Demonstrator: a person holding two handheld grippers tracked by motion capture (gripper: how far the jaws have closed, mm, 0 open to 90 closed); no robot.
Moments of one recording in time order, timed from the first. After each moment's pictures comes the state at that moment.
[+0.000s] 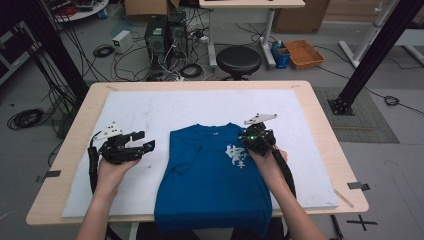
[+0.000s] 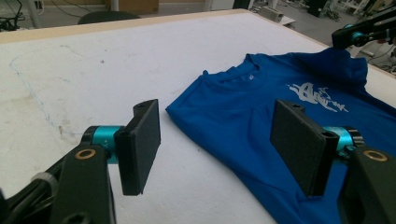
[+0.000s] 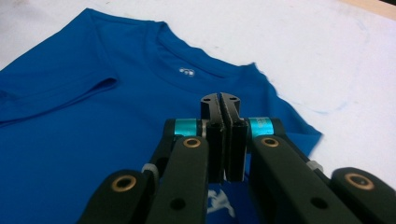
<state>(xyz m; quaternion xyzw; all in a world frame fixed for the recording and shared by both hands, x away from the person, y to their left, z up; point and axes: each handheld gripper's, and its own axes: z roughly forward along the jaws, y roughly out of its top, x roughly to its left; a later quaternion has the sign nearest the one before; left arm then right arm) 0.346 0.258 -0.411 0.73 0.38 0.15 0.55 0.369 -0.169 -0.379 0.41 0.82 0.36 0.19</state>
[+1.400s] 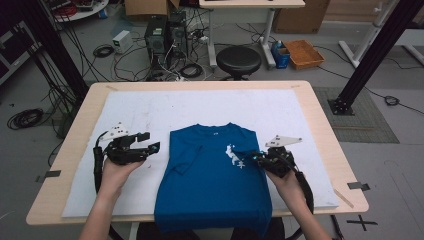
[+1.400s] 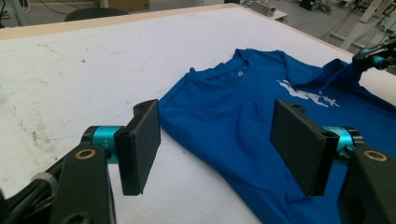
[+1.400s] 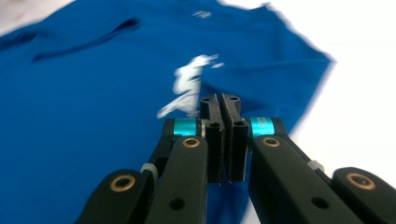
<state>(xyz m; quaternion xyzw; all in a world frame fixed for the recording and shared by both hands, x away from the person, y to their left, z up) 0.346 0.245 -0.412 0.74 0.36 0.14 0.55 0.322 -0.224 -0.412 0.39 0.82 0.40 0.15</state>
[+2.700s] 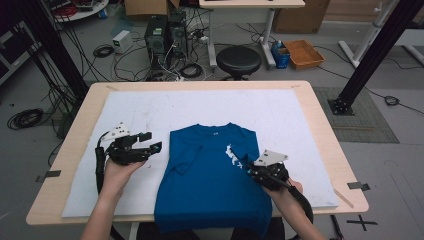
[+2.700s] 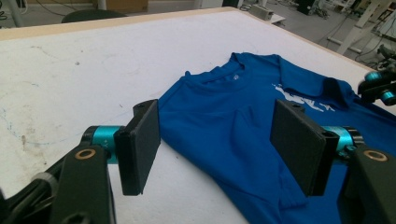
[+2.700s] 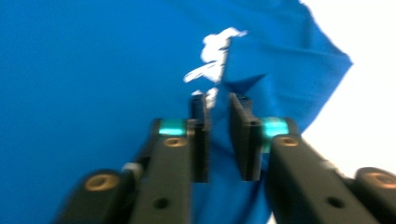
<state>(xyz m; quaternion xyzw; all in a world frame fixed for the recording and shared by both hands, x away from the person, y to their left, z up) 0.346 0.240 -0.412 0.74 0.37 0.14 0.55 0.290 -0.205 -0.423 0.33 0.85 0.34 0.22</state>
